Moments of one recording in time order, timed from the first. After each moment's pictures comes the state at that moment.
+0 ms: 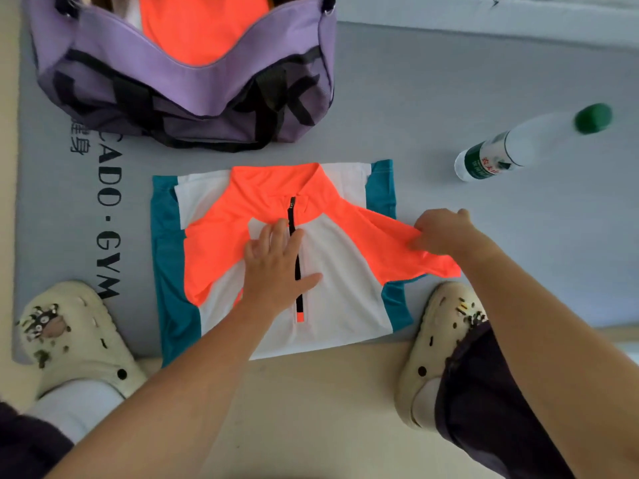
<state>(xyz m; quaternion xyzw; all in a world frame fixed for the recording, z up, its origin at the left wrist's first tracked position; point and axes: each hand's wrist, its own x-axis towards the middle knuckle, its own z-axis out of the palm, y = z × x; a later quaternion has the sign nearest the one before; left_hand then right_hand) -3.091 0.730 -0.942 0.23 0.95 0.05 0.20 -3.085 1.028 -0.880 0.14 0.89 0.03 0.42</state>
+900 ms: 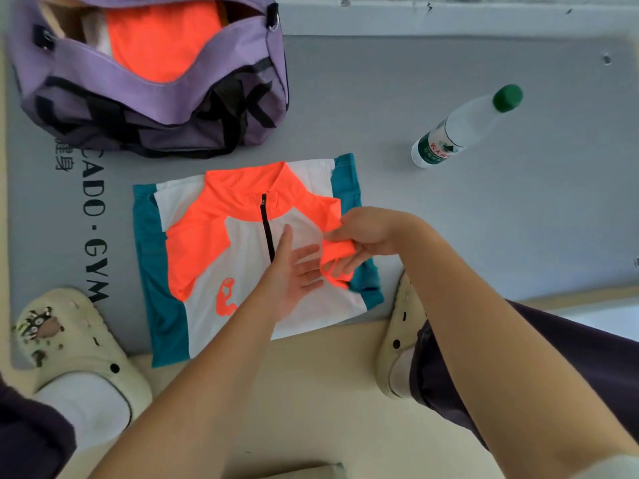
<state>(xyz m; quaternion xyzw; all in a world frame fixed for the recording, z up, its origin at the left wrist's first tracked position) -3.063 0.782 -0.891 -0.28 0.49 0.64 0.52 -3.080 0.962 -0.820 0.30 0.58 -0.56 0.50</state>
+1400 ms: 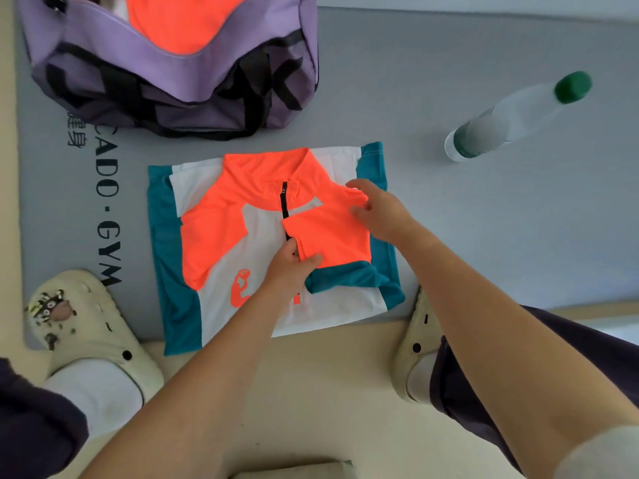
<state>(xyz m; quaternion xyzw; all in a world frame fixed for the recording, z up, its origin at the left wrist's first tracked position) -3.066 0.758 -0.919 -0.17 0.69 0.55 0.43 -3.086 0.963 -0.898 0.22 0.87 -0.36 0.25</state>
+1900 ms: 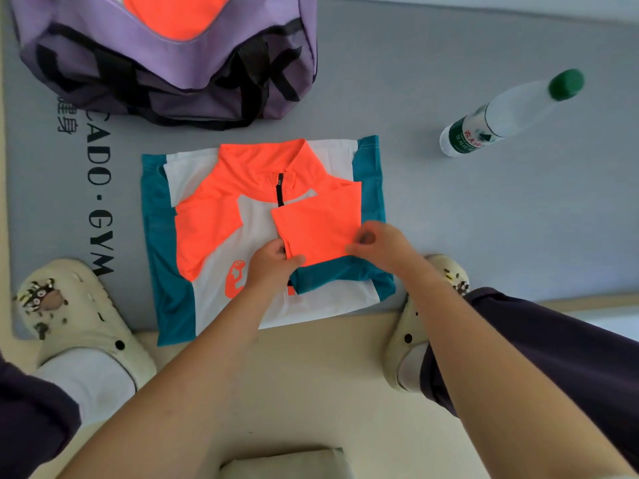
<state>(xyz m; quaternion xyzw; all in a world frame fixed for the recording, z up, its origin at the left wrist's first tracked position) -3.062 0.737 -0.928 -0.16 0.76 0.49 0.40 -3.024 0.956 -0.901 0.27 0.84 -0.35 0.30</state>
